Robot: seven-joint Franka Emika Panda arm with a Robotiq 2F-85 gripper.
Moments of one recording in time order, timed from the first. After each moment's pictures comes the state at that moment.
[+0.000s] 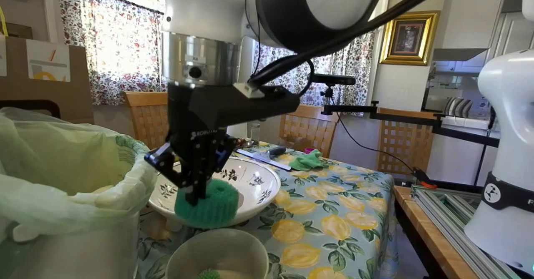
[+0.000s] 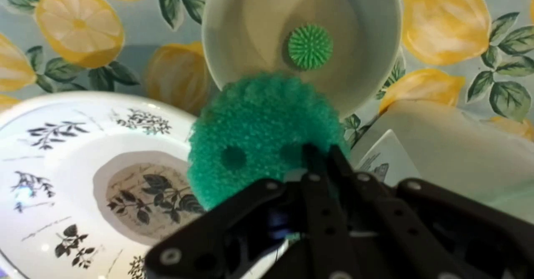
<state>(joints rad) 0.31 0.32 0.02 -2.06 -0.24 2.45 0.95</state>
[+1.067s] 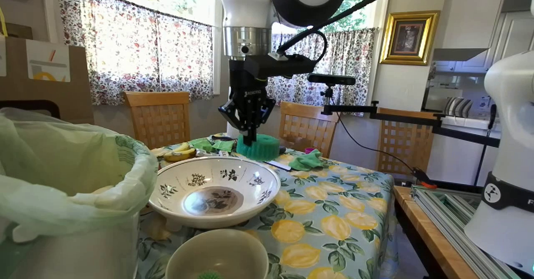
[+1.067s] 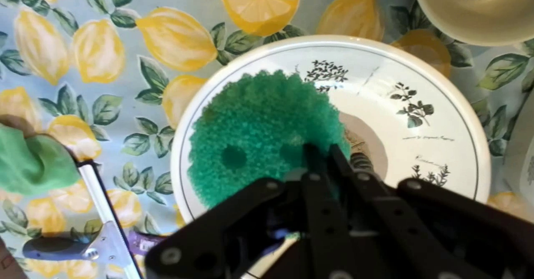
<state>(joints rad) 0.09 0.14 -0.02 -2.16 -0.22 2.28 0.84</state>
